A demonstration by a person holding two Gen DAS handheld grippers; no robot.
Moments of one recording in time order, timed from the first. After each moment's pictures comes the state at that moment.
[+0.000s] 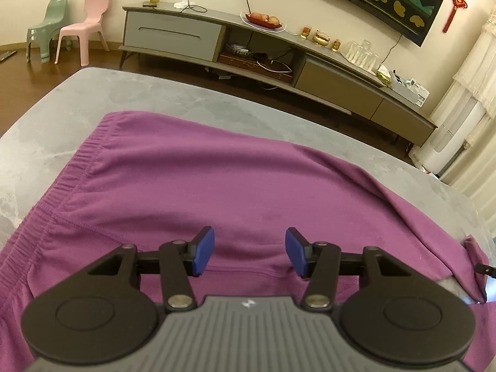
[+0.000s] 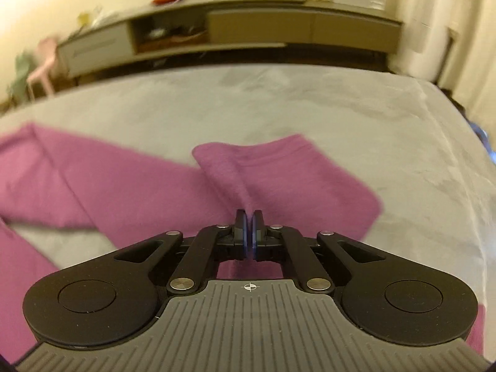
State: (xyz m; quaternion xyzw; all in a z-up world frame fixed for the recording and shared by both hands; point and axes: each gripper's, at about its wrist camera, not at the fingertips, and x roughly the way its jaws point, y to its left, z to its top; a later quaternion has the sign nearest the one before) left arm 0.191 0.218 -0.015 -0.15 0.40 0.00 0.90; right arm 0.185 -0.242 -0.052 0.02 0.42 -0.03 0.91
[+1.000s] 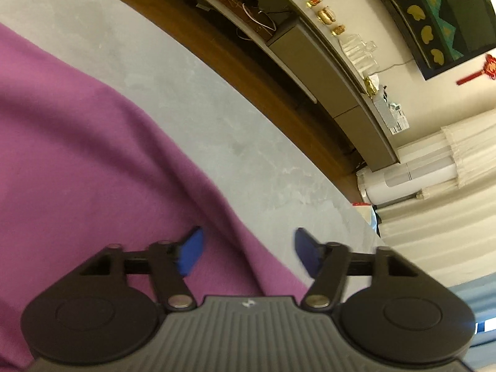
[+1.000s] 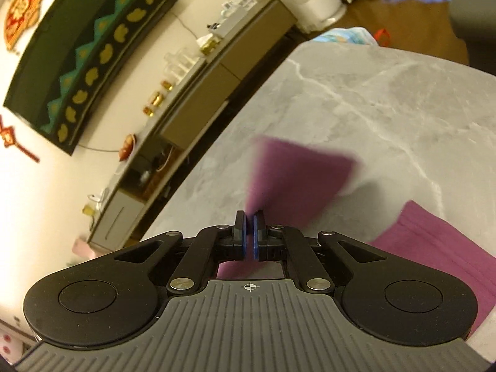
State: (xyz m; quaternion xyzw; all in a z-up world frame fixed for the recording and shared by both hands) left arm 0.382 0.110 -0.072 -0.37 0.46 -0.05 0.81; right arm 0.079 -0.396 -0.024 0.43 0.29 -0.09 0.85
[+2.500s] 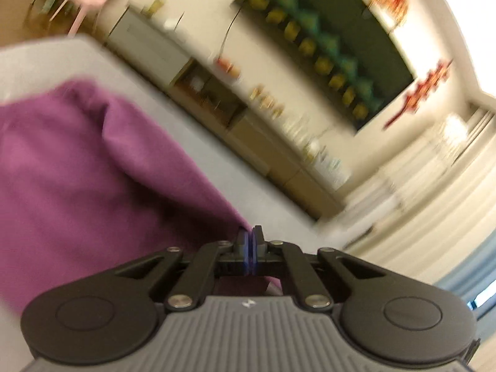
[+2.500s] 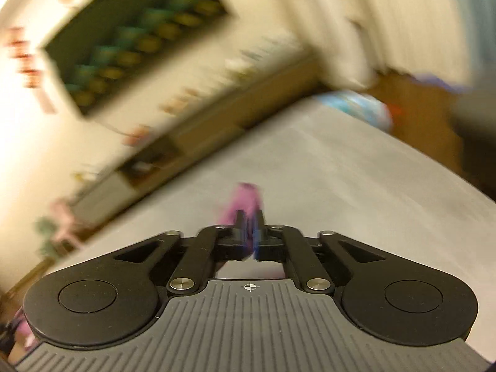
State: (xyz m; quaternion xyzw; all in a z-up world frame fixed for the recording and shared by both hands) left arm 0.050 0.173 -0.019 -0.35 0.30 -0.06 0.89; right arm -0.028 -0.415 0.008 0.28 0.28 -0.11 0.91
